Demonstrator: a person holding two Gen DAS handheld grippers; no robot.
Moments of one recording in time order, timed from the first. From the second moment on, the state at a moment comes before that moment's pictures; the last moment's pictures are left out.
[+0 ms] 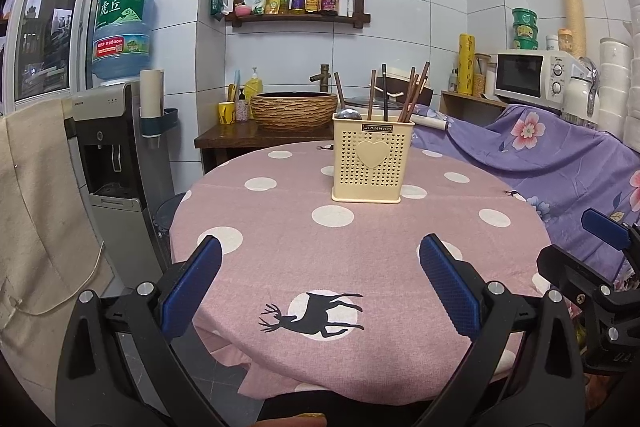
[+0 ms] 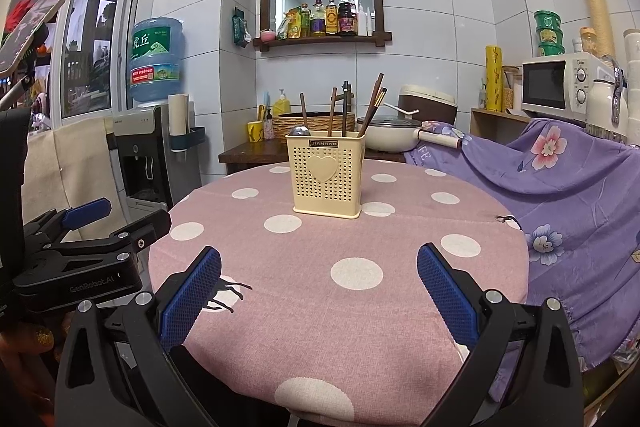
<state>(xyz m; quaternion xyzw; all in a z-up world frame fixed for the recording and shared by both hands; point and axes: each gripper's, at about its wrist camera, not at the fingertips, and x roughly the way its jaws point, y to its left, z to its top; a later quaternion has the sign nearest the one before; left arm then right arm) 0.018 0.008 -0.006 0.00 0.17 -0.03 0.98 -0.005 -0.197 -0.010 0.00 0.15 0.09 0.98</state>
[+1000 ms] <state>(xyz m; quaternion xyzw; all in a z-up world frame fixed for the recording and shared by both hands) 0.020 0.009 -0.007 0.00 0.18 -0.03 0.98 -0.006 -0.196 -0.013 0.00 0.15 0.09 0.98</state>
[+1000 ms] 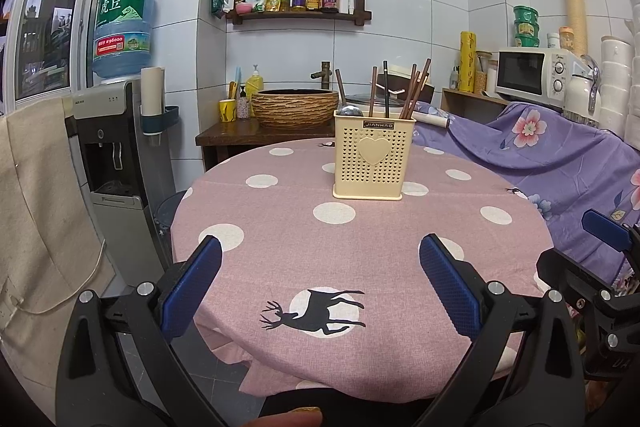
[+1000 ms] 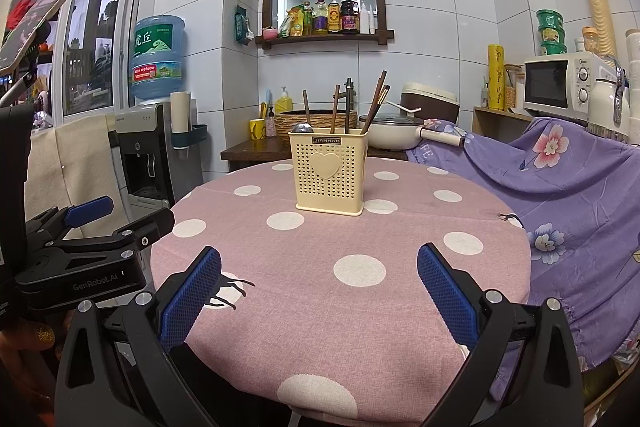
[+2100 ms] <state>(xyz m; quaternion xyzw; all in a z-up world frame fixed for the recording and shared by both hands) 0.020 0.012 -0.010 0.00 0.18 -0.03 0.98 -0.009 -0.191 -0.019 0.00 0.15 0.09 0.98</state>
